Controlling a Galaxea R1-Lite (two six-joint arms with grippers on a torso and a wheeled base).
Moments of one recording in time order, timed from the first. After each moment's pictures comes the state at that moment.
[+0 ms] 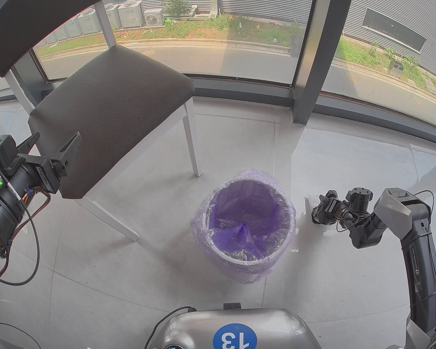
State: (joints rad) left arm -0.22 1.25 -0.45 -0.96 0.09 0.10; right arm -0.04 2.81 -1.47 -1.04 0.00 0.40
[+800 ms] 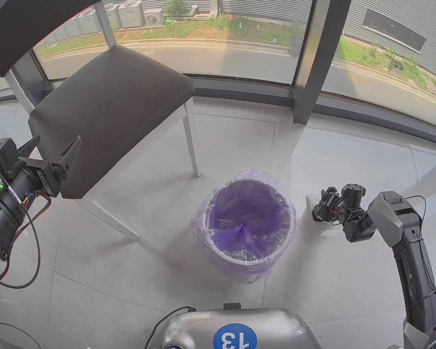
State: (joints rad) left arm -0.22 1.24 -0.43 -0.96 0.10 0.10; right arm -0.02 2.92 -1.73 -0.90 -0.15 0.44
